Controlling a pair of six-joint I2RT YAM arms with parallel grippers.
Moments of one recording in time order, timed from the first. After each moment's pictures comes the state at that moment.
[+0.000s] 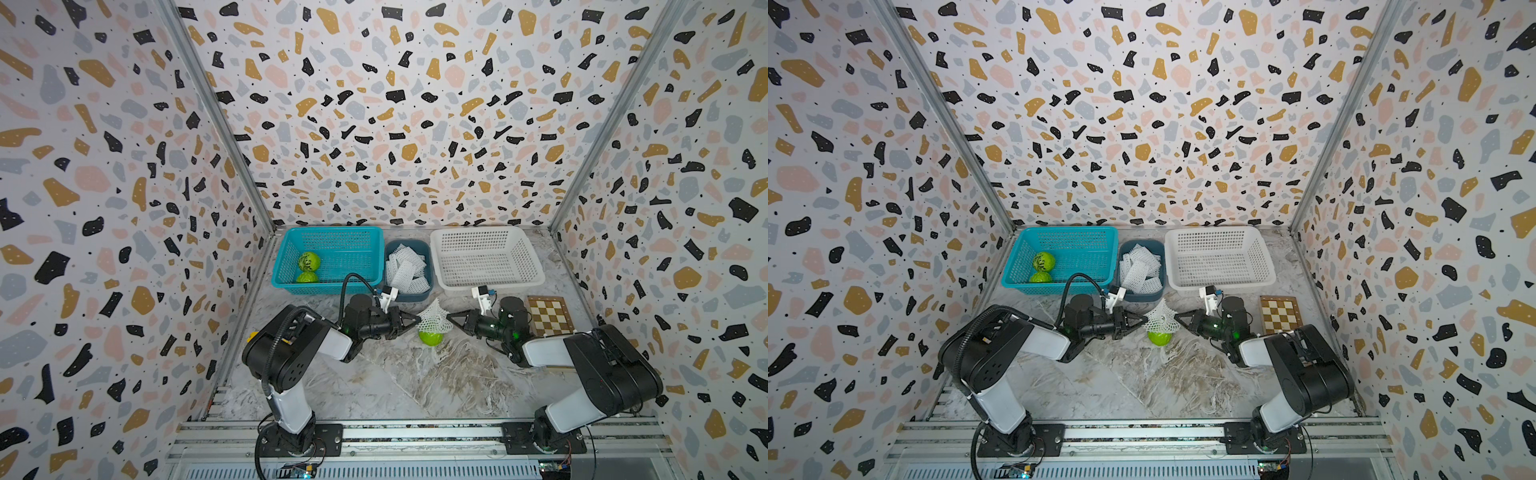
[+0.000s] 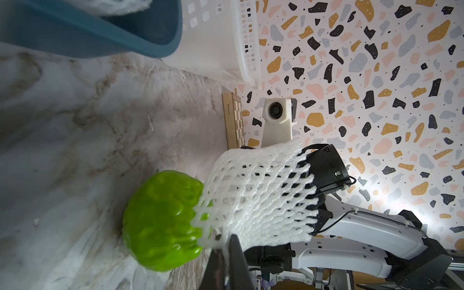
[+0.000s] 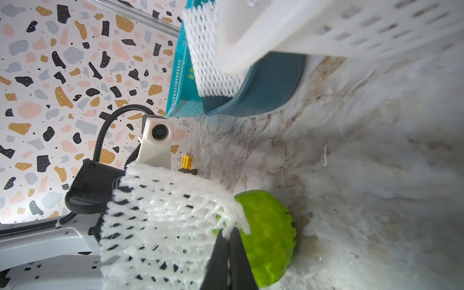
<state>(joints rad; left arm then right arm) -0.52 1.78 0.52 0.97 0.82 -1.16 0.34 1.56 0.38 0.77 -0.75 0.91</state>
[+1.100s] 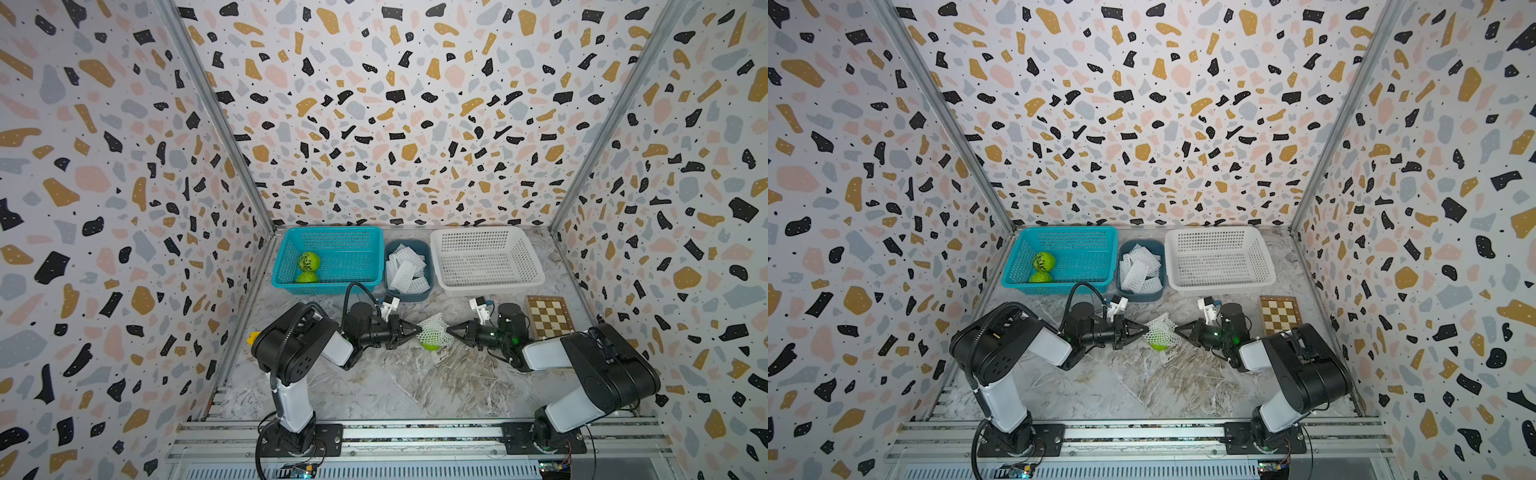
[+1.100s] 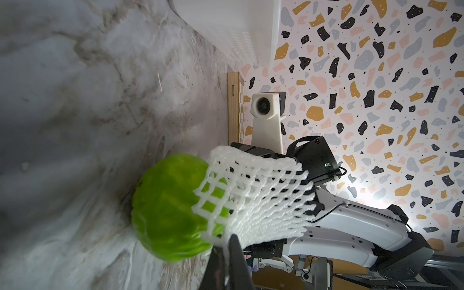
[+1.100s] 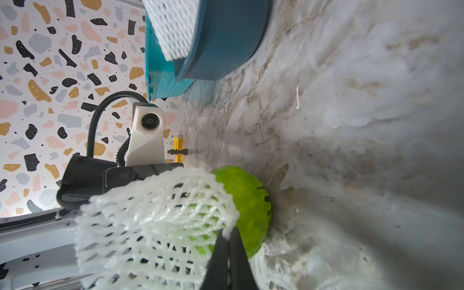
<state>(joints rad) -0.54 1.83 0.45 1.09 0.85 -1.27 0.35 1.56 0.33 0.69 -0.79 0.92</state>
